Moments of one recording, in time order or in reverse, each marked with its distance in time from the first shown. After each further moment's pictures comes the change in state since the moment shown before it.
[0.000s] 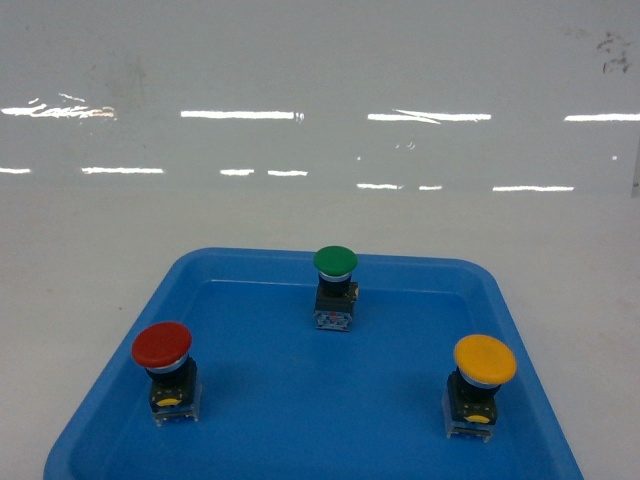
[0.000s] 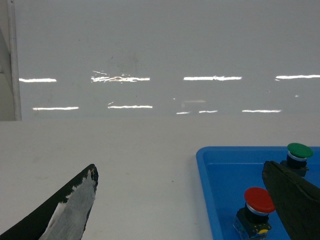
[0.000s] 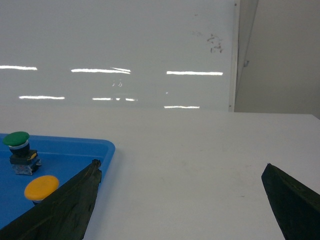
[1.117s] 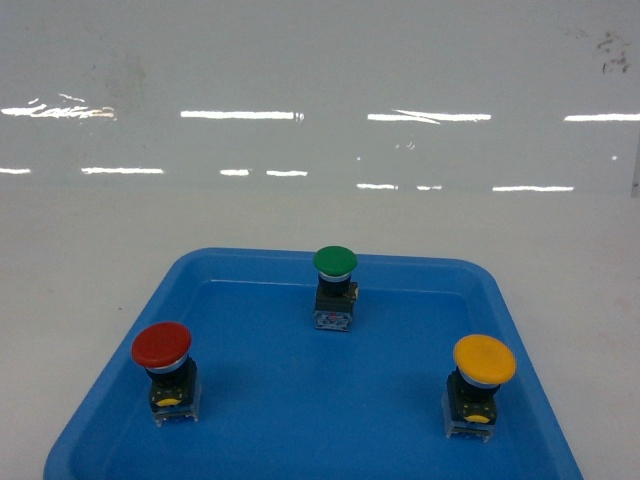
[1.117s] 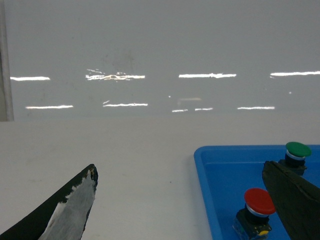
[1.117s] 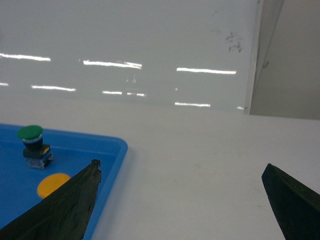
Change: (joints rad) left arm 0.074 0.143 0.002 0.128 0.100 -0.001; right arm 0.086 0.203 0.002 0.202 0.024 -0.026
